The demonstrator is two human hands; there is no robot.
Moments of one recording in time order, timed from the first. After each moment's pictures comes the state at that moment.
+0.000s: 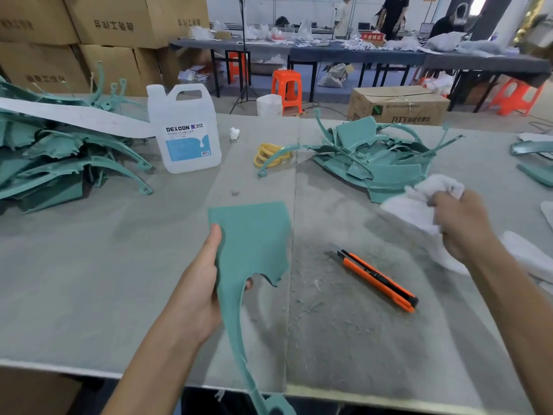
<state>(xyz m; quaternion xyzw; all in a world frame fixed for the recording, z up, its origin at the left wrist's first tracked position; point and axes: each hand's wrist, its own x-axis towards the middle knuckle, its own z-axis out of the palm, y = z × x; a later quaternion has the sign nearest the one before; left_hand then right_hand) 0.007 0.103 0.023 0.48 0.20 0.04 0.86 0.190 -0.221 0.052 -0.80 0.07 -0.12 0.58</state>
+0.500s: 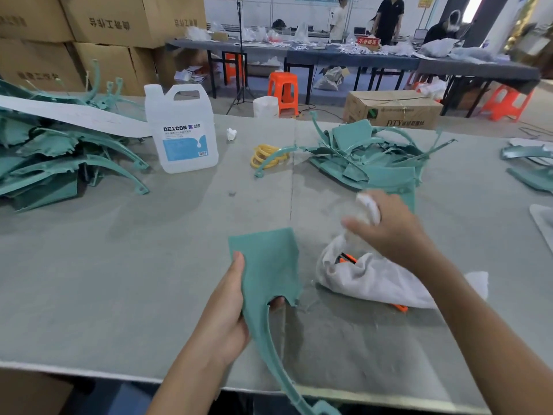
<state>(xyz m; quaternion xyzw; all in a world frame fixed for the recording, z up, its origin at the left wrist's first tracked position) 0.006 0.067 -0.011 0.39 0.23 -0.02 0.89 0.146 -0.156 0.057 -0.94 -0.16 -0.04 0.31</state>
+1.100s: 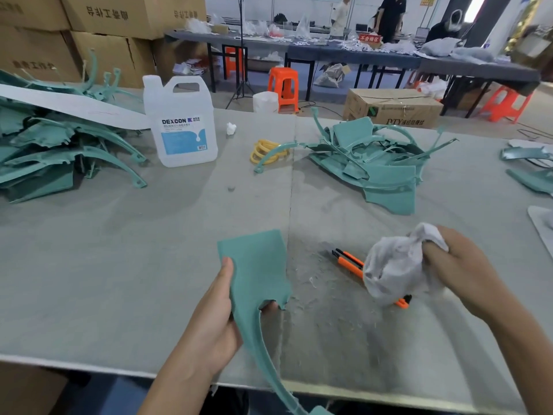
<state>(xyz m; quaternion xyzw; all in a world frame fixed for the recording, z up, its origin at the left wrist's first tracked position) -0.008 0.078 -0.025 0.35 0.20 -0.03 0.92 0.118 -0.239 0.038 -0.92 -0.11 -0.07 0.36</state>
